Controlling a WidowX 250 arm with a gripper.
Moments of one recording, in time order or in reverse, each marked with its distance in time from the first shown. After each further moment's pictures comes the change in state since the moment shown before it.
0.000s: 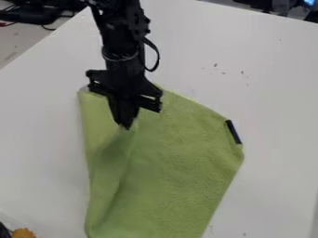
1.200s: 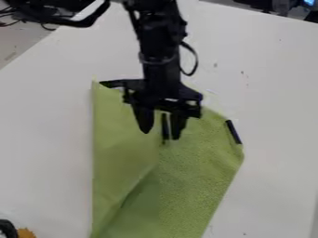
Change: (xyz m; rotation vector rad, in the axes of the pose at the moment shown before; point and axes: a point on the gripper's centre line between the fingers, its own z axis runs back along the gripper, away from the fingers) arm -0.003 -0.059 0.008 -0.108 0.081 0.017
